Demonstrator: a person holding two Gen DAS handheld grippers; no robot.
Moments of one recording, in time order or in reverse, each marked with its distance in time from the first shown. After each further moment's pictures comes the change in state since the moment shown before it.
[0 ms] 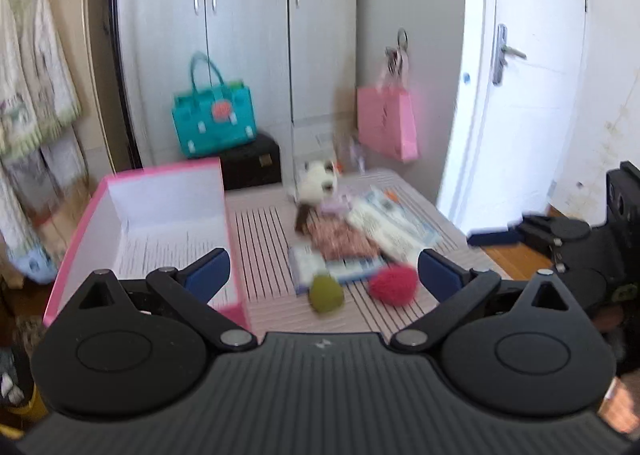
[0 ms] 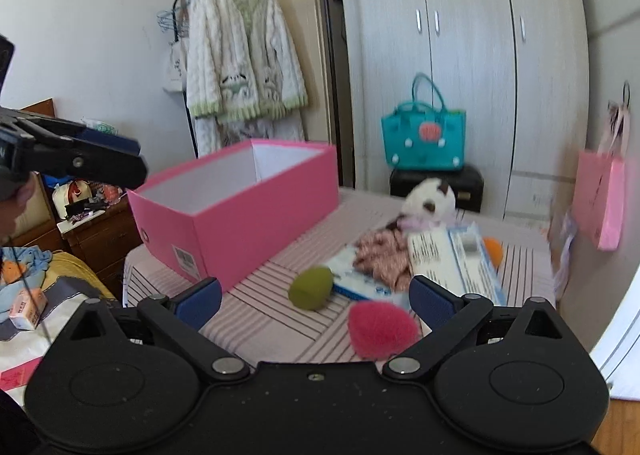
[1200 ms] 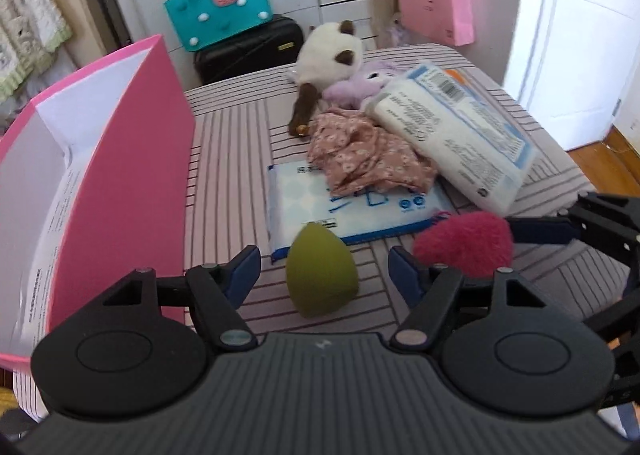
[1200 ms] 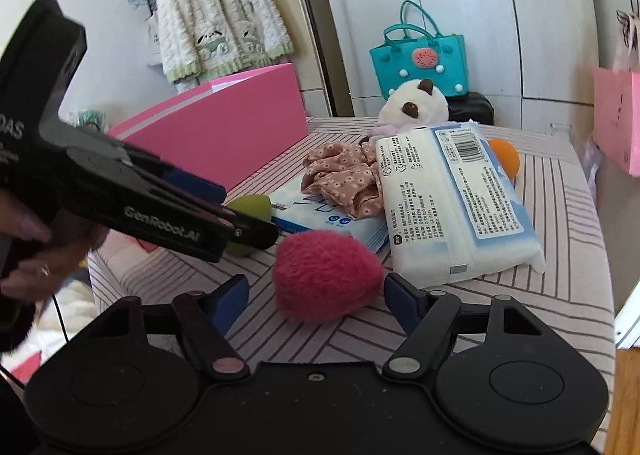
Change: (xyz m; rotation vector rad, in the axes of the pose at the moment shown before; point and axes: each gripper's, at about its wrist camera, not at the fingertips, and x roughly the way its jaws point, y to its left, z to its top) left arm 0.191 -0.030 -0.032 -0.005 0.391 0.143; right arm 0.090 -0.075 -0.051 0.118 0.144 0.081
